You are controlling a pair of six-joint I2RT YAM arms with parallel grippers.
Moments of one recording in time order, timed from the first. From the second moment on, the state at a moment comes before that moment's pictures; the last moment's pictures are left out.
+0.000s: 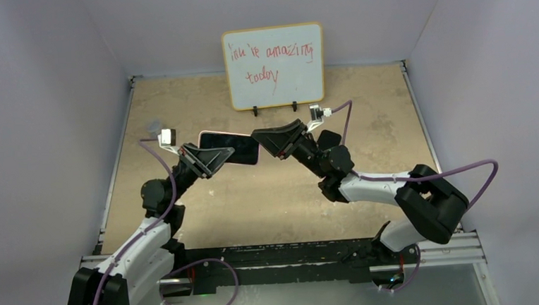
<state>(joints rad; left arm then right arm) -0.29 0.86 0.23 1.11 0.54 -1.44 0.81 1.47 0.61 1.34 -0.15 0.99</state>
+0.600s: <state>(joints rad) -0.29 0.84 0.21 1.15 0.55 -1.40 0.81 1.48 0.61 1.37 -0.16 1.10</state>
